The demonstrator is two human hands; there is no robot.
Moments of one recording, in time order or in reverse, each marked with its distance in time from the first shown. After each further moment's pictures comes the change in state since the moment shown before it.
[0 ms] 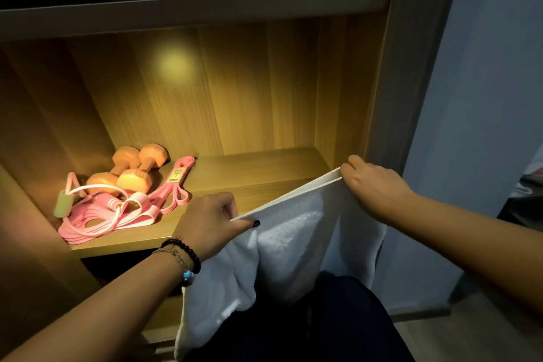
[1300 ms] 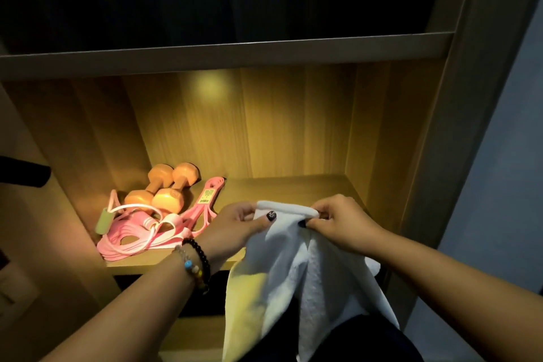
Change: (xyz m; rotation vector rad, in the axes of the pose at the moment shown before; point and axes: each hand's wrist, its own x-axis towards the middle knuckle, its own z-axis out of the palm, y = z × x) left_hand 0.032 -0.008 -0.041 -0.793 -0.313 -0.246; right_hand 0.061 -0.084 -0.013 0.848 0.014 -0.051
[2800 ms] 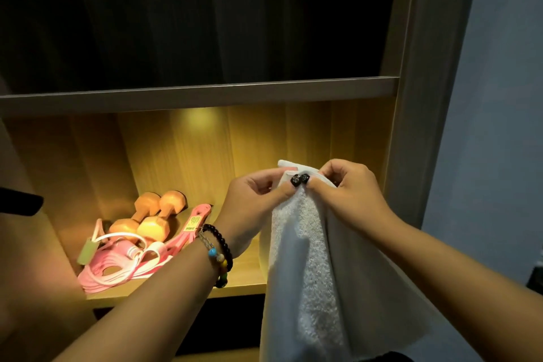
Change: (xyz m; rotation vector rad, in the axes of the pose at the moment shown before) left_hand -0.005 0.088 0.058 -0.174 0.071 0.412; right_hand -0.026 -0.043 -0.080 0.216 0.504 -0.145
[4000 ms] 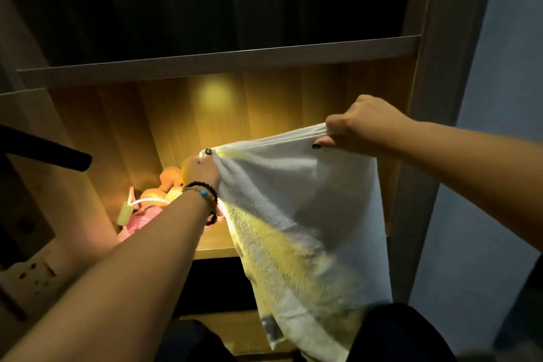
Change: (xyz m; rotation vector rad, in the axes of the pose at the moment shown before) left_hand 0.018 -0.041 -0.108 0.679 0.790 -0.330; right_hand 0.047 0.002 -0.020 -0.996 -0.310 -0.809
